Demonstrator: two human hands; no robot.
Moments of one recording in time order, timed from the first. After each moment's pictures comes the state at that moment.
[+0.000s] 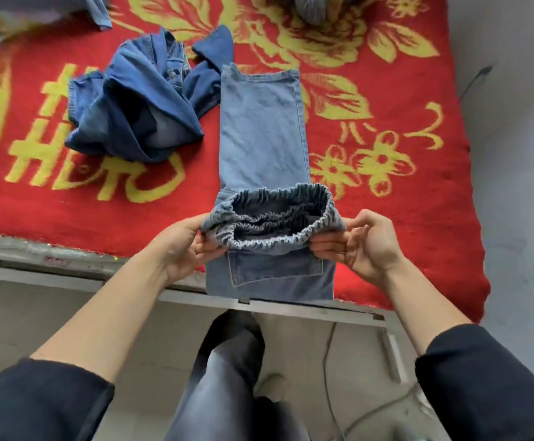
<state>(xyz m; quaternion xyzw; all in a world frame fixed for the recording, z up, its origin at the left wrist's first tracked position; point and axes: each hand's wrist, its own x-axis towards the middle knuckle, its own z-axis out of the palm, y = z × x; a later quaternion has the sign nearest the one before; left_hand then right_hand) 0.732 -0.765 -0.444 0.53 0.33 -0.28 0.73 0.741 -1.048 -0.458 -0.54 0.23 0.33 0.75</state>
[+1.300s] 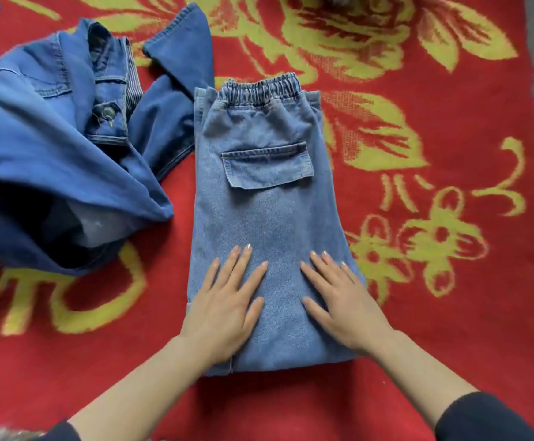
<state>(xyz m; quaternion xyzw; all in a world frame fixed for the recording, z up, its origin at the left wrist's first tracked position) 0.931 -0.778 -0.617 0.95 -0.20 -0.23 0.10 0.934 -1.008 -0.614 -0.94 -0.13 0.29 0.11</state>
